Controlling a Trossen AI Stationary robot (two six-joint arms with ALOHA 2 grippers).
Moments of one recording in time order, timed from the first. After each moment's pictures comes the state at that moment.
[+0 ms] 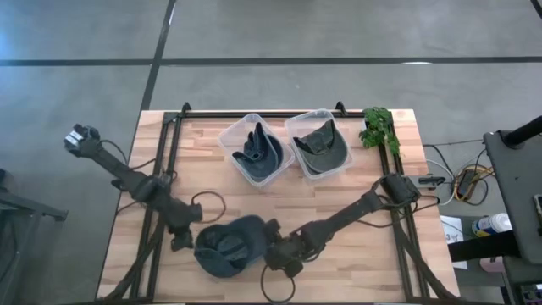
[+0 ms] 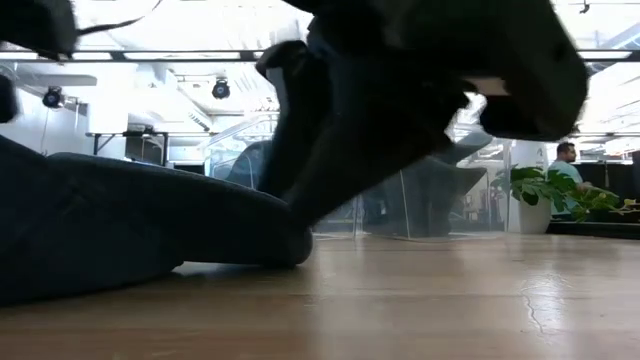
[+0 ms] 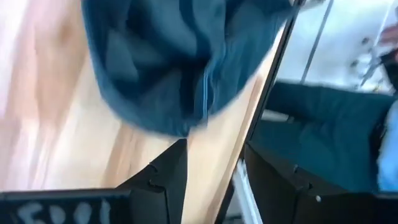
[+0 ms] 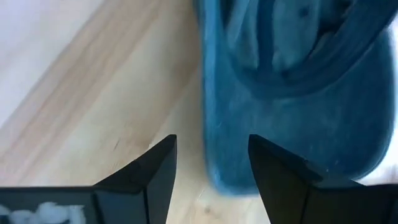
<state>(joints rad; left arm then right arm) -0.58 0.89 0.63 -0.62 0.28 -1.13 0.46 2.16 1.58 -0.44 0.24 -0.19</state>
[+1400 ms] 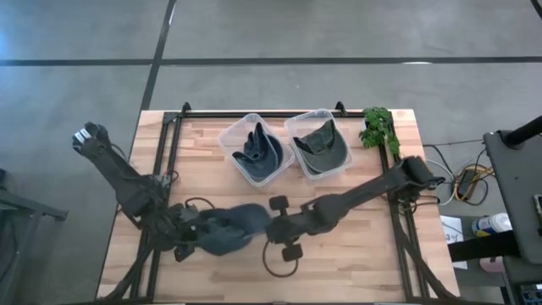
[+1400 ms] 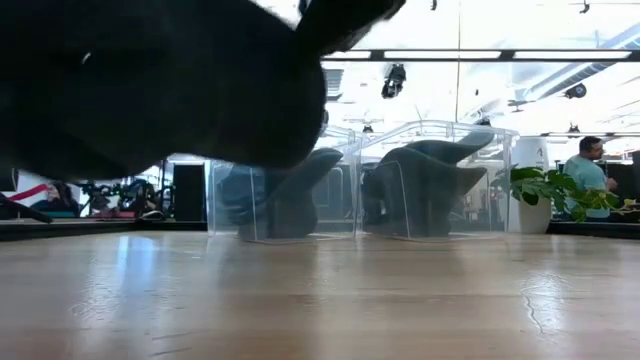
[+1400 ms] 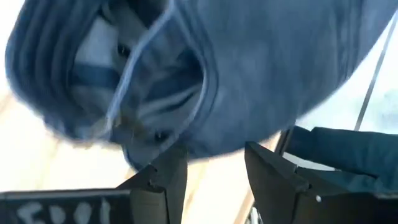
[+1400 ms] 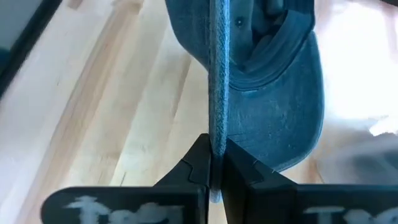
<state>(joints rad) -0.81 1.05 0.85 -0.79 -0.13 -1.31 0.37 1.94 1.57 -0.53 0.20 0.01</state>
